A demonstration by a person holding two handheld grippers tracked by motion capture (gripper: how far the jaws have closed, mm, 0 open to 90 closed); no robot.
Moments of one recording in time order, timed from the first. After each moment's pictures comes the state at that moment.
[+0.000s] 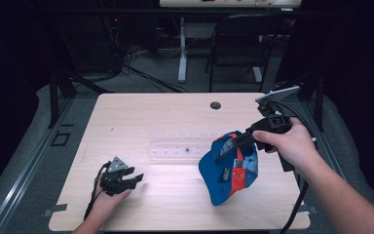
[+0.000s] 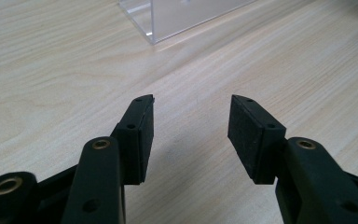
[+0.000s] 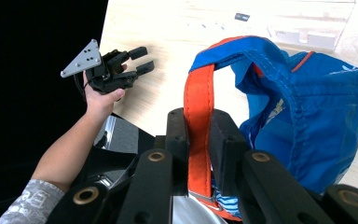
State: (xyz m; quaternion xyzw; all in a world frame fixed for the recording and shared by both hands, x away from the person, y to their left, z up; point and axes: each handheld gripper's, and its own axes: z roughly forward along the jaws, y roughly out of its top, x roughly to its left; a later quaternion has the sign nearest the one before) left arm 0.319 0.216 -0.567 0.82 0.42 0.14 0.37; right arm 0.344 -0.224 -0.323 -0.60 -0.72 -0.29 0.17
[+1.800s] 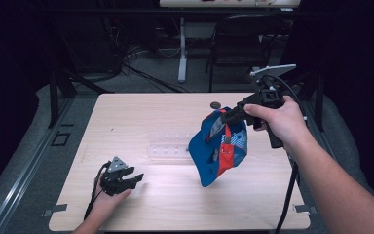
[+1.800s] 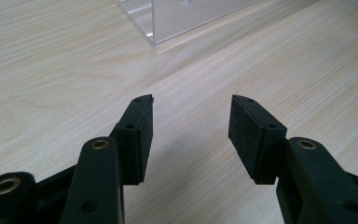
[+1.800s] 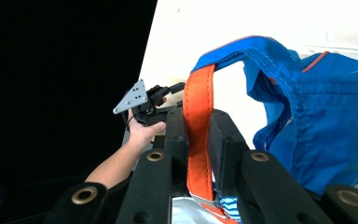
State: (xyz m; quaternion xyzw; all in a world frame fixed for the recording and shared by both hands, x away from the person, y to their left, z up) left arm 0.319 0.217 -0.567 0.82 0.42 0.14 0.37; right arm 0.373 -0.205 -0.285 -0.59 -0.70 -0.35 0.18
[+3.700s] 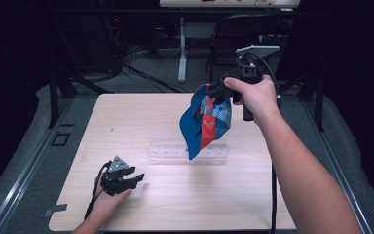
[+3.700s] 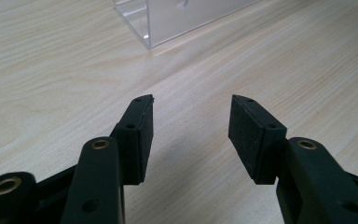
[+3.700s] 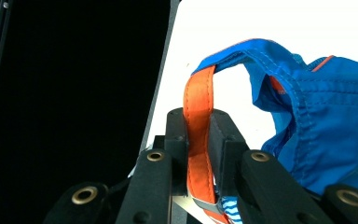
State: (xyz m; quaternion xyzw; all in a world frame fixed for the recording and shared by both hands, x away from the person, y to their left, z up) left arm 0.320 0.214 -0.566 0.82 0.41 0.14 0.37; right arm 0.432 -0.173 -0.276 -0.62 -0.66 -0.40 0.16
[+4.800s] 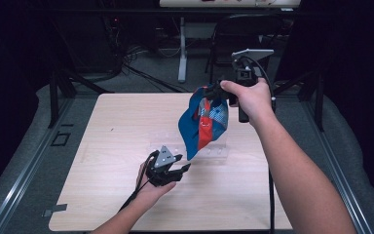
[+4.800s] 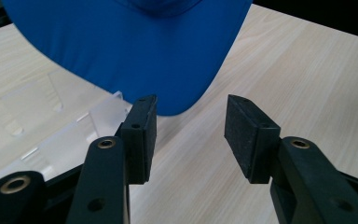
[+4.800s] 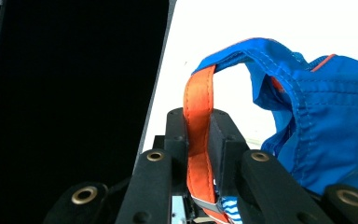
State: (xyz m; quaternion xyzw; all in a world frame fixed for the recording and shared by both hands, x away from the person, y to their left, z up) left arm 0.325 0.077 -0.518 0.82 0.29 0.16 0.46; right arm 0.437 -0.167 -0.288 -0.62 -0.66 -0.40 0.16
